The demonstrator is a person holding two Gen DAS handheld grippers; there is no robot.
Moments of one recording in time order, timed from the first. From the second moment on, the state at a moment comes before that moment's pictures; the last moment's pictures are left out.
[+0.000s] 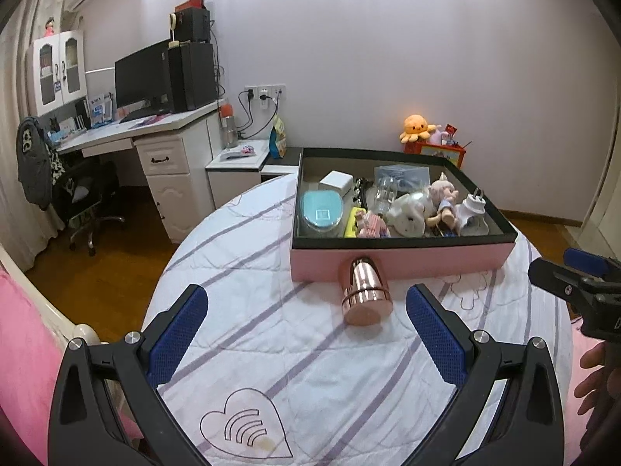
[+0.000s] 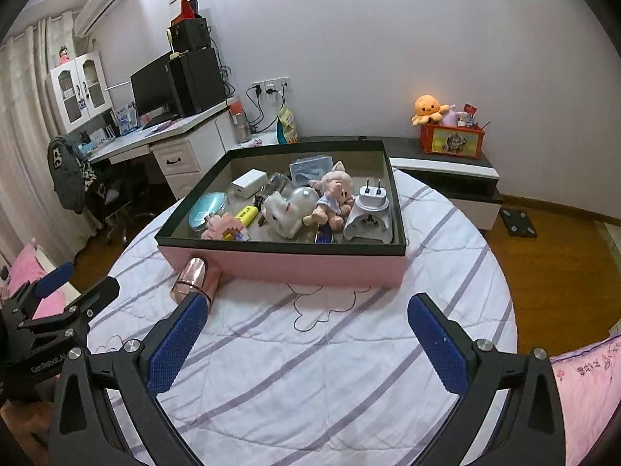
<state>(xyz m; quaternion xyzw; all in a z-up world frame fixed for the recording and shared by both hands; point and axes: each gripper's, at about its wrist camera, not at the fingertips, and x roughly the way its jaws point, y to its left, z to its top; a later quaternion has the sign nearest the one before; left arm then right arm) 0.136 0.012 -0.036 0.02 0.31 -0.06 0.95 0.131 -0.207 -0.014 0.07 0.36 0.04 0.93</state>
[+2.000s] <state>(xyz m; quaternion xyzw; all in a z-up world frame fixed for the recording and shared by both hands) 0.219 -0.040 -0.104 0.01 0.41 -0.12 0.90 0.270 -0.278 -0.068 0.06 0.48 -0.01 0.88</state>
